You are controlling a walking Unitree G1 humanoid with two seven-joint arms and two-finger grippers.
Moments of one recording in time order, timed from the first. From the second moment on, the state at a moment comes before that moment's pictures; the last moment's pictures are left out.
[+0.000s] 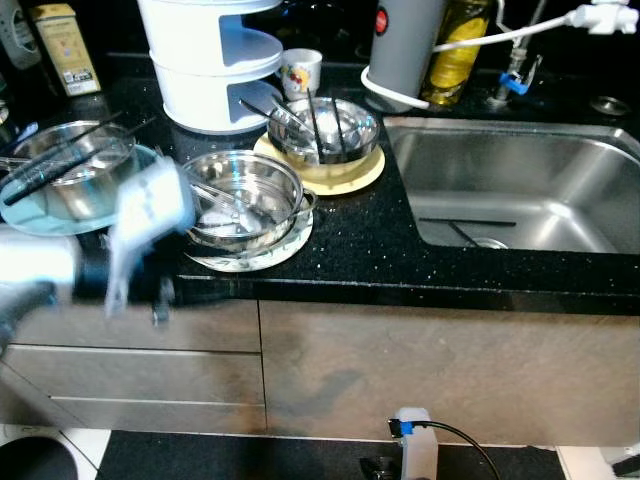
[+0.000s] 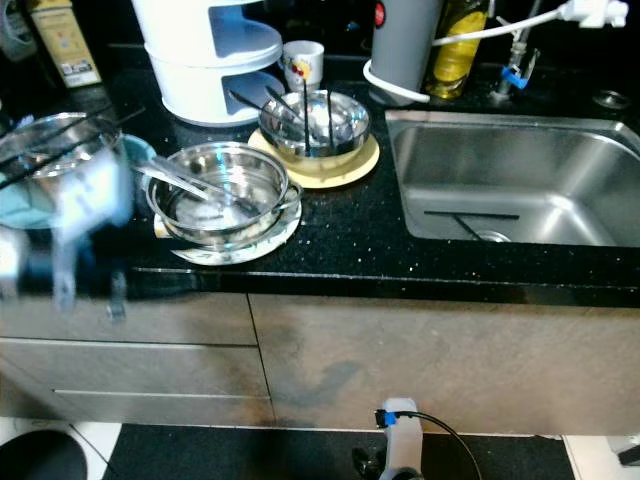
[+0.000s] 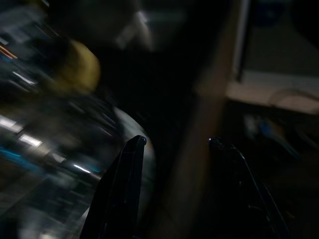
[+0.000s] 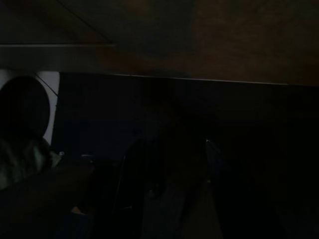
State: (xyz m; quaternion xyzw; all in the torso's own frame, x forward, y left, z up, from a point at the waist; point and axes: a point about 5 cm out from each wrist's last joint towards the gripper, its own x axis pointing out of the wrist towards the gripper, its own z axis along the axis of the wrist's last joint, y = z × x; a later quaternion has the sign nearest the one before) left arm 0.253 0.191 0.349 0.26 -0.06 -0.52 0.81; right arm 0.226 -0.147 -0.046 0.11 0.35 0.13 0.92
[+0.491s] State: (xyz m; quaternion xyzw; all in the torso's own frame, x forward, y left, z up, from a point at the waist) left arm 0.321 0.223 0.368 0.43 -0.04 -0.37 0.82; right arm 0.242 -0.130 -0.010 0.08 0.27 0.27 0.92
